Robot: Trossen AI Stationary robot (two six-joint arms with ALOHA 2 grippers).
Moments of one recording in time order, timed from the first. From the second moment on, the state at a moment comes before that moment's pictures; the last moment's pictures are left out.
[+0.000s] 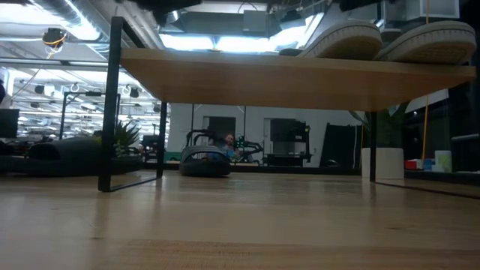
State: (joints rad) left arm 0.01 0.99 0.74 0.11 -0.12 0.07; right arm 0.44 1.05 1.03 -0.67 0.86 0.29
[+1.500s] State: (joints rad) left arm -0.16 1.74 1.64 -0.52 -0.41 0.26; right arm 0.44 0.70 0.61 -0.19 0.84 0.05
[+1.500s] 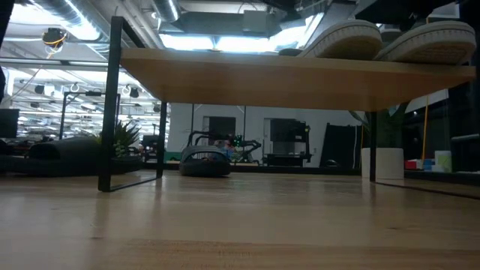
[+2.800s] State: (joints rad) left arm -0.14 1.85 1.64 -0.61 -0.55 0.13; right arm 0.44 0.70 0.61 -0.32 0.84 0.19
